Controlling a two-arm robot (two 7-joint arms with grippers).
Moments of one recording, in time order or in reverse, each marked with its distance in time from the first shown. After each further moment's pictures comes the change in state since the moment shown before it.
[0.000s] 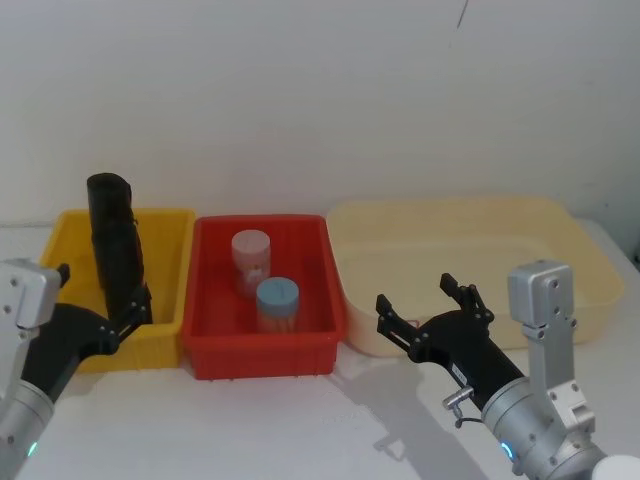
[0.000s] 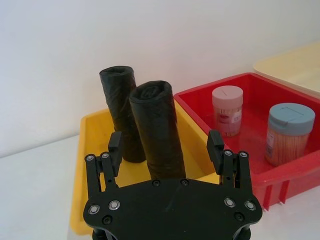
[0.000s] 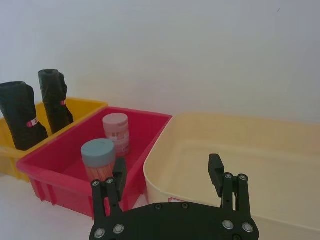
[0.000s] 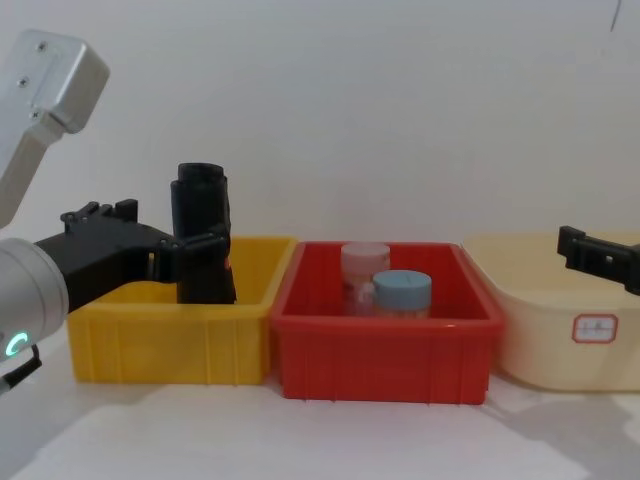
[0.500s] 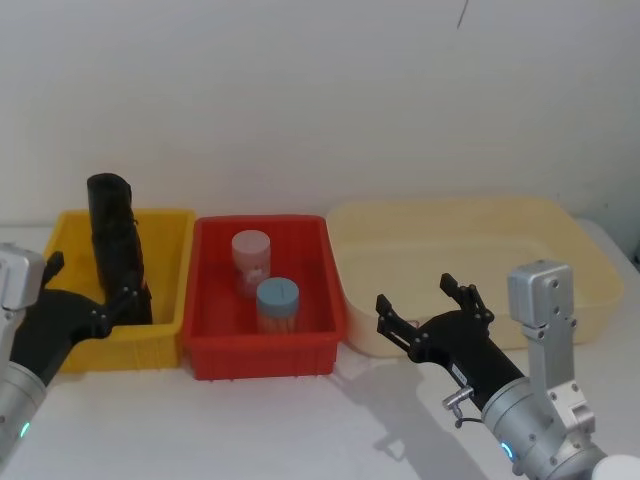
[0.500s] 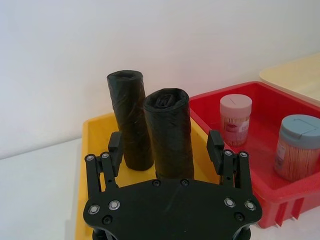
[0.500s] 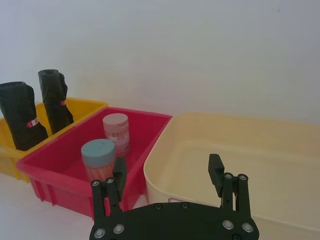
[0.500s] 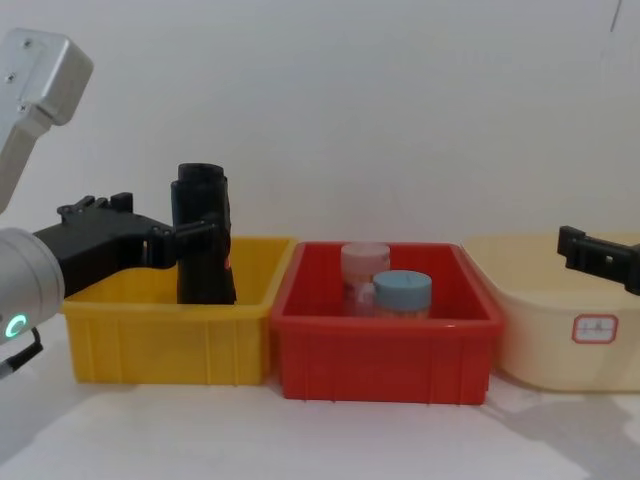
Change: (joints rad) left arm -0.052 -0.025 -0.030 0.081 -0.038 -0.030 -0.058; right arm 0.000 0.000 0.000 0.000 0.000 0.000 0.000
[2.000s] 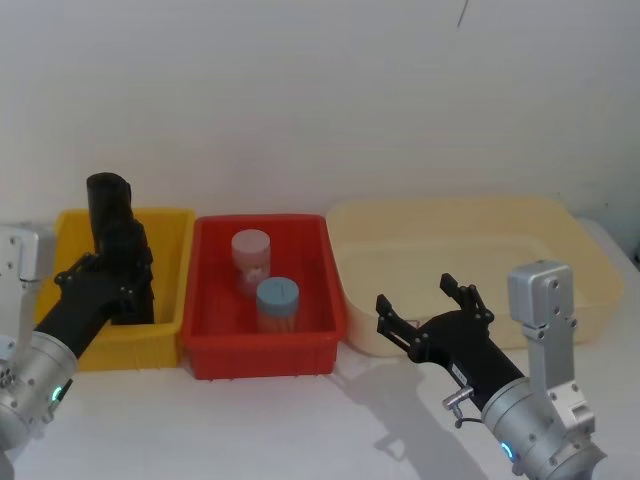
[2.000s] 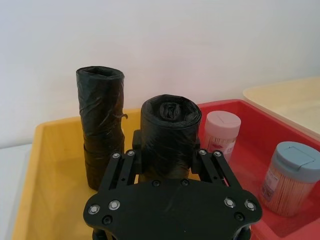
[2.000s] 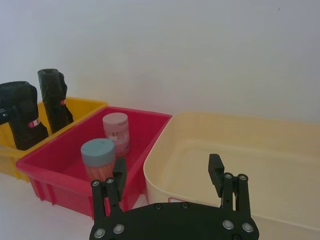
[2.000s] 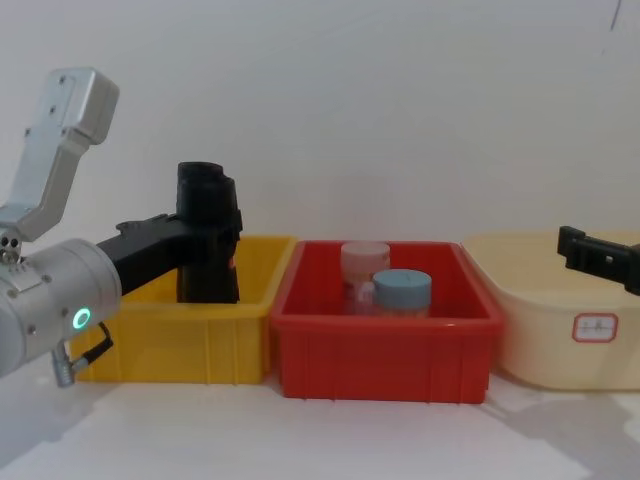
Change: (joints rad) left arm -0.173 -0.135 -0.030 0.320 -0.108 -0.104 -0.205; right arm 0.000 0.000 0.000 0.000 0.000 0.000 0.000
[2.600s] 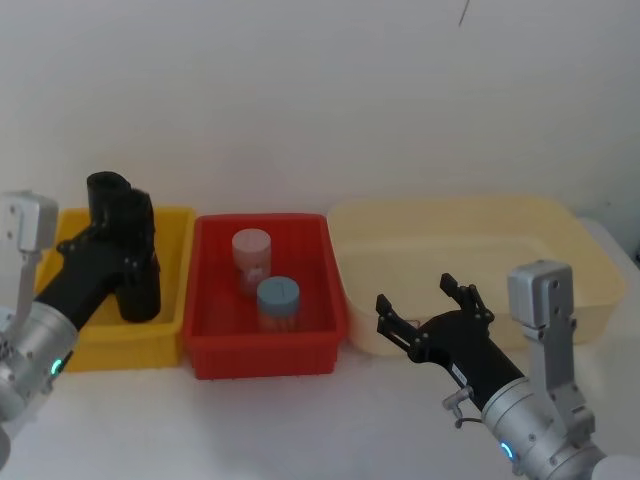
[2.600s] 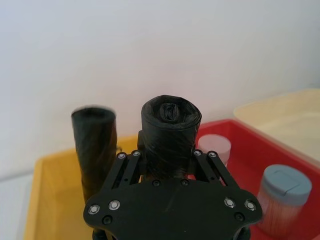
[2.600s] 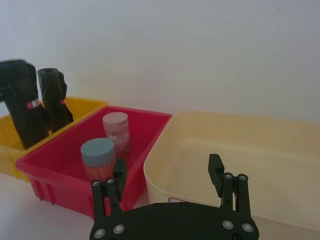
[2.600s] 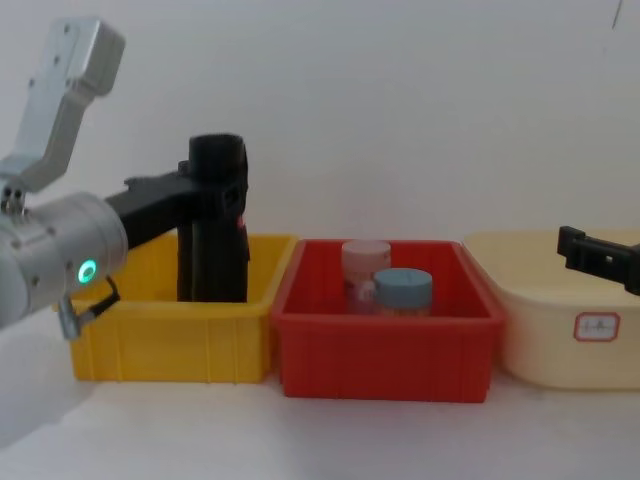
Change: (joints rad) left arm -0.016 0.003 -0.005 -0.059 0.024 0.019 -0.012; right arm 0.000 0.000 0.000 0.000 0.000 0.000 0.000
